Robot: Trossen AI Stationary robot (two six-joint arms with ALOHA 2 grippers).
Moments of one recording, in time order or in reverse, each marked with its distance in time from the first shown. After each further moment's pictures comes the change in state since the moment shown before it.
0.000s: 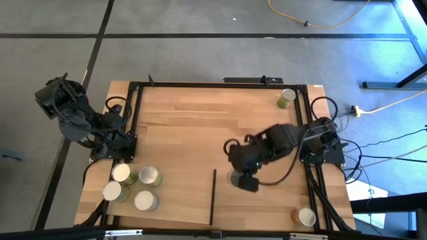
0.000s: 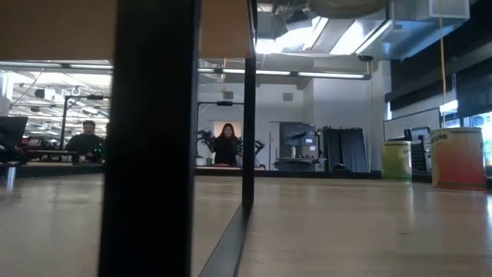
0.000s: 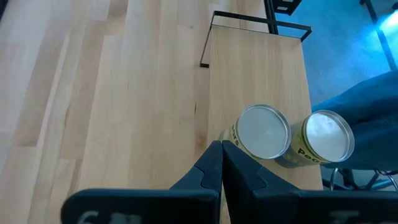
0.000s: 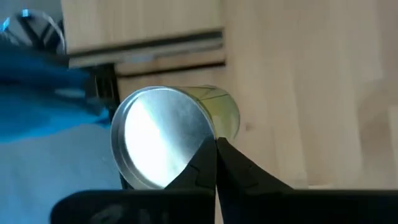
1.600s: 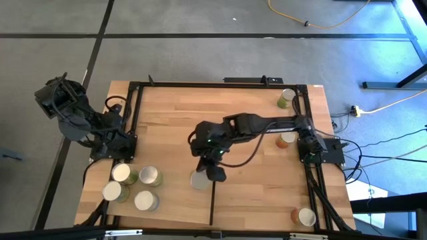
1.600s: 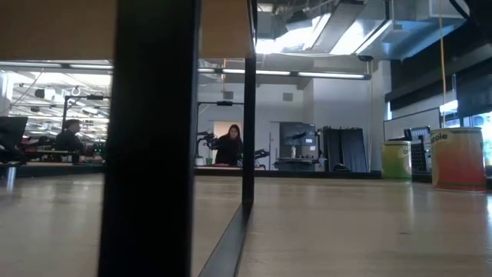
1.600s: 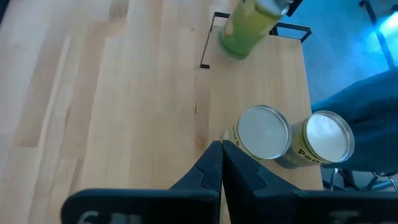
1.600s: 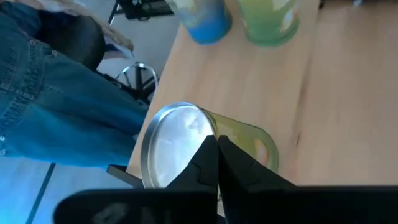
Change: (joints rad) left arm 0.000 -0.004 0.000 0.000 -0.004 0.000; right arm -0.209 0.187 0.061 0.540 -0.396 -0.374
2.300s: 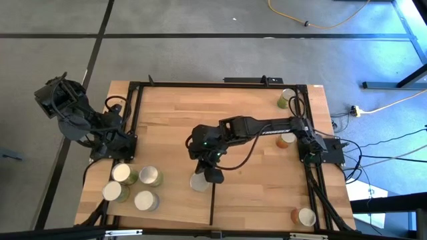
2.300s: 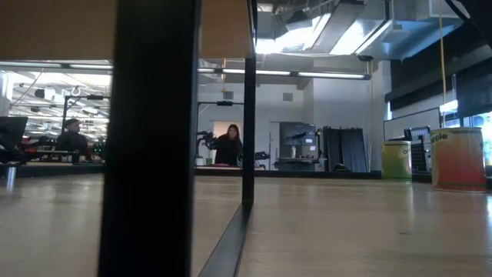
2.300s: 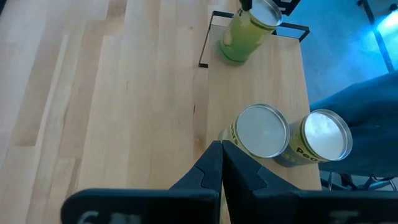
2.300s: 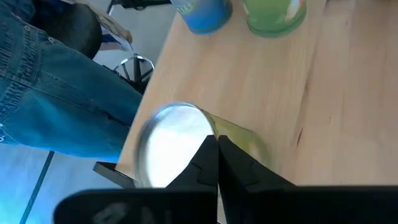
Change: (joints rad) left arm 0.000 -0.002 0.000 0.000 0.008 0.000; right arm 0.000 0.033 -0.019 0.016 -0.011 -0.029
